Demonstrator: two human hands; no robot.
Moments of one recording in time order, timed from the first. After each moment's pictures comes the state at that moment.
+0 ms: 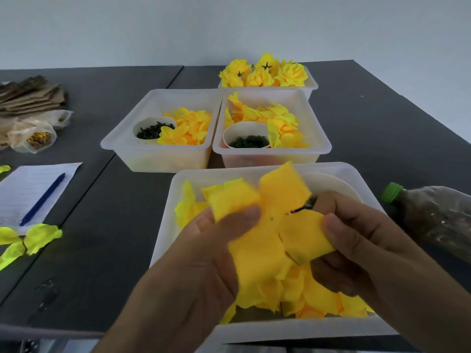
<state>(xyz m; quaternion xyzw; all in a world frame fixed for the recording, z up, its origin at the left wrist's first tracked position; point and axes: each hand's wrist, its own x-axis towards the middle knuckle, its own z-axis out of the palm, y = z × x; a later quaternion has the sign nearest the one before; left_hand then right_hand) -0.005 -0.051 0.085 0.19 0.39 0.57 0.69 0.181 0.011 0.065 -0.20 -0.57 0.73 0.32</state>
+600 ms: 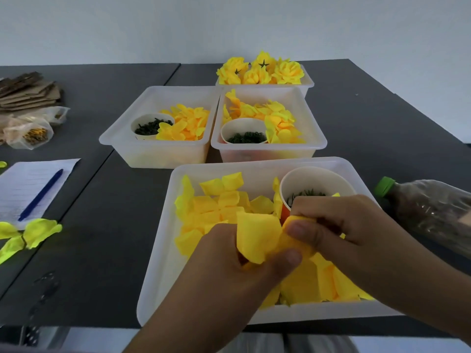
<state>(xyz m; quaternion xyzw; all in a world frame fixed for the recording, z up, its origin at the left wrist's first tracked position) 0.005 -0.066 0.063 0.59 0.54 0.44 0.41 0.177 0.017 0.074 -0.30 -0.87 0.31 0.24</state>
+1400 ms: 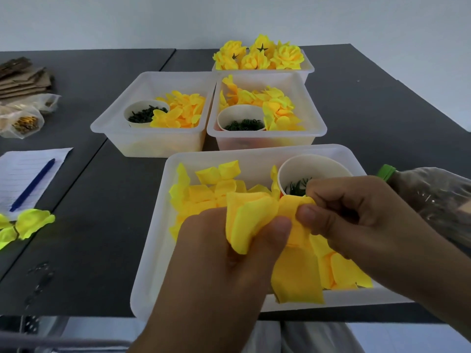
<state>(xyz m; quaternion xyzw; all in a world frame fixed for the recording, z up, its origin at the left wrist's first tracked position) 0.015 -0.074 0.068 0.56 0.59 0.52 0.26 0.179 0.016 0.074 -0.31 -0.80 0.42 0.29</state>
